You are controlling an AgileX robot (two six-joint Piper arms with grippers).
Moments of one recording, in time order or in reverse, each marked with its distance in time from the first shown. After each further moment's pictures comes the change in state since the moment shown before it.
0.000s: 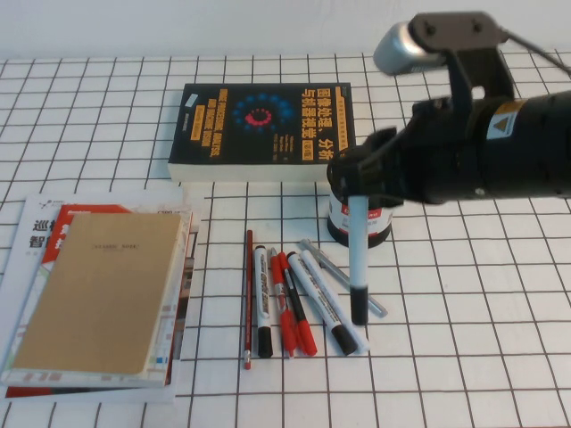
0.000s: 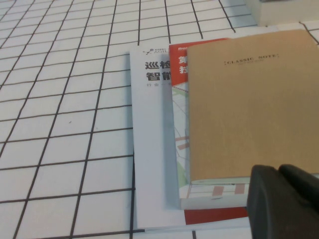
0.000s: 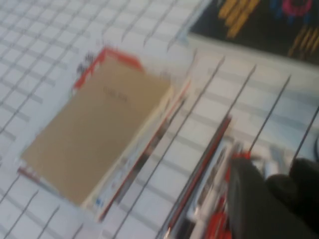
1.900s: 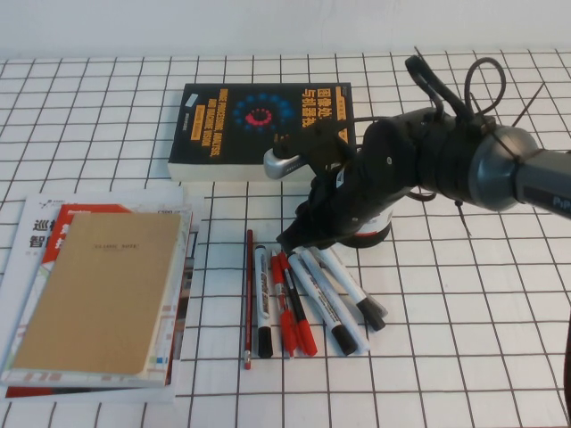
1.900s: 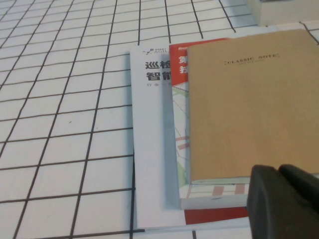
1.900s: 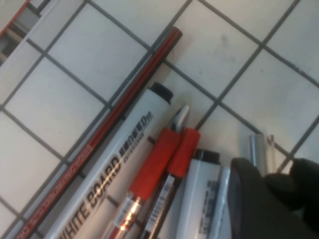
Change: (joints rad) right arm 0.000 0.647 -0.369 -0.222 0.124 -0.084; left arm 0.000 0.000 0.000 0.000 0.000 0.000
